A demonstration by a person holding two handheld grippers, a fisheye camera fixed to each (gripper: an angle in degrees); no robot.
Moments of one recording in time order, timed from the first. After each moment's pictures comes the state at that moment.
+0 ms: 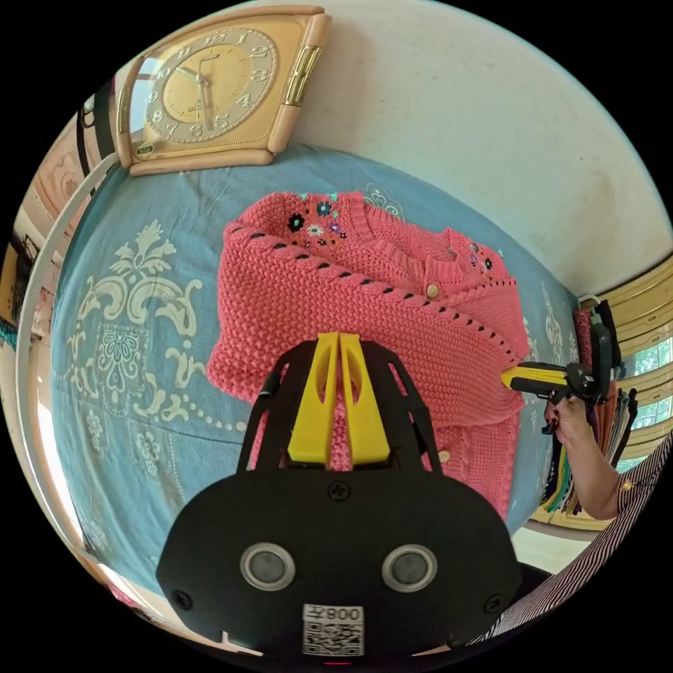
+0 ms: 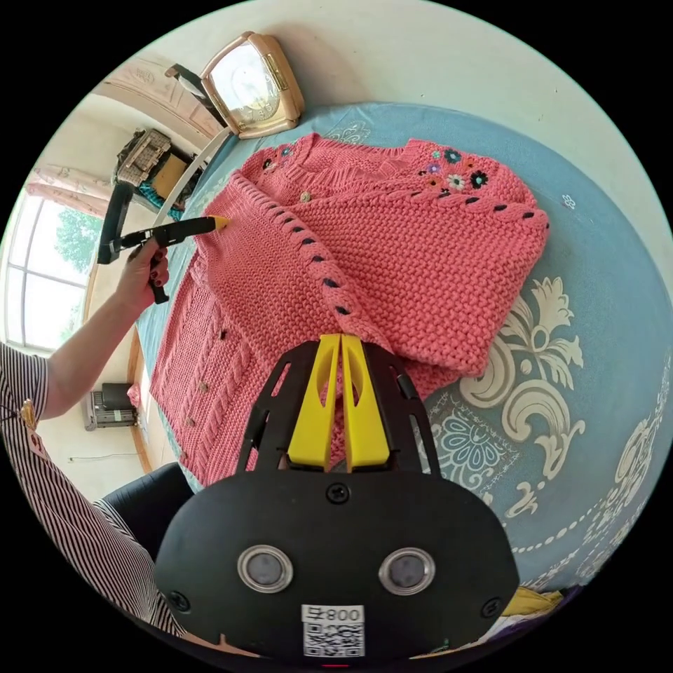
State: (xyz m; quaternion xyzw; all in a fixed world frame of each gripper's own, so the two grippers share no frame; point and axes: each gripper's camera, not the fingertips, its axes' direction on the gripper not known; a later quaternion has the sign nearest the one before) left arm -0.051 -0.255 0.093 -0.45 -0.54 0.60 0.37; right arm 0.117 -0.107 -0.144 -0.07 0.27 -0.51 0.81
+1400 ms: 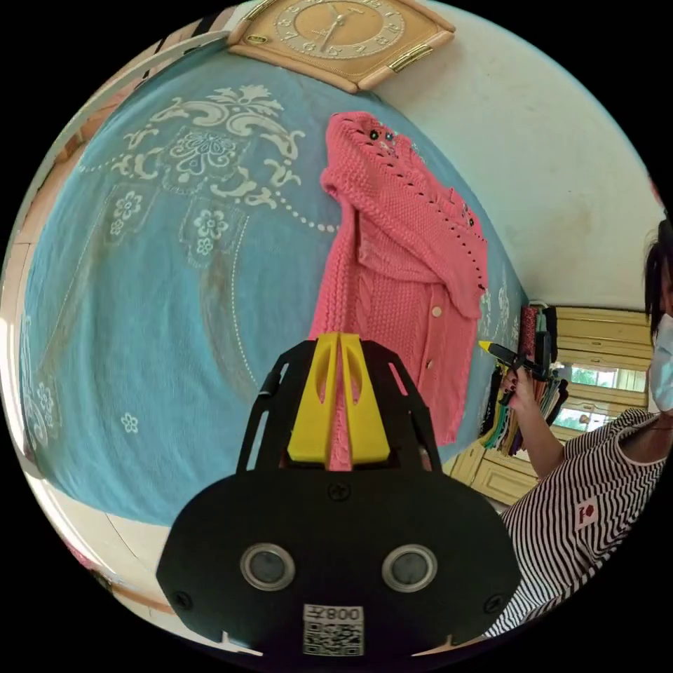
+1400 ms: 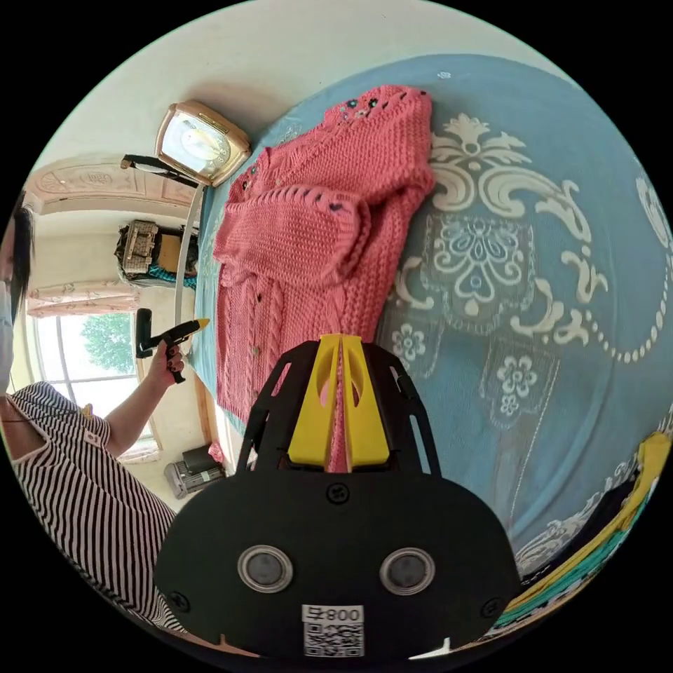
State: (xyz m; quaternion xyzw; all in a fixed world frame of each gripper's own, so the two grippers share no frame) left arm 0.180 -0.335 -0.015 -0.51 -0.60 0.42 0.45; right arm 0.182 -0.060 -0.219 -0.06 0.17 -0.34 0.92
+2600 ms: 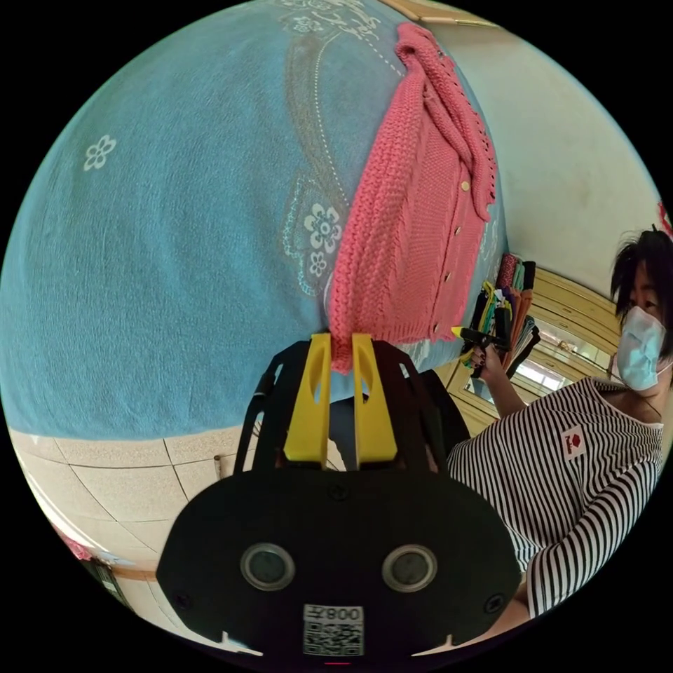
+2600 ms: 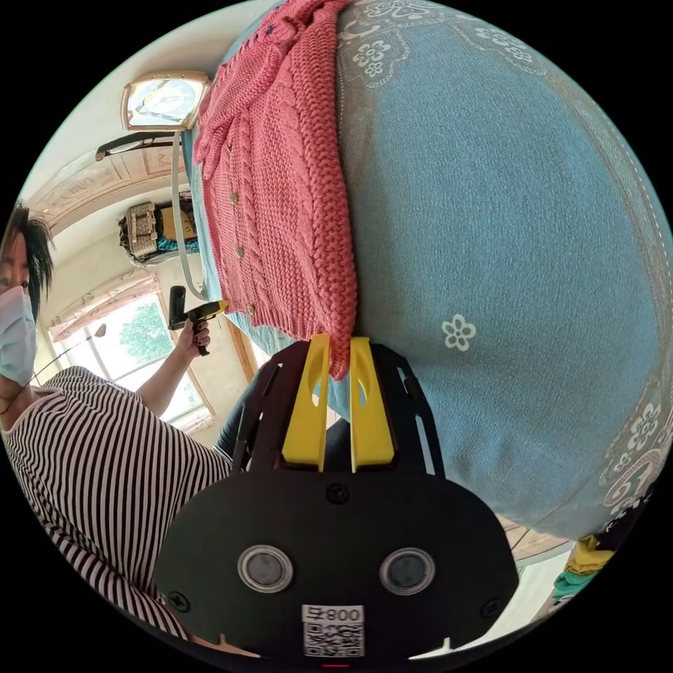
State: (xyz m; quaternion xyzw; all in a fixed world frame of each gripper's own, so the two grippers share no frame) left arm 0.288 -0.294 -0.133 -0.60 -0.62 0.26 0.43; right arm 0.335 0.000 -0.211 -0.21 0.14 -0.24 0.94
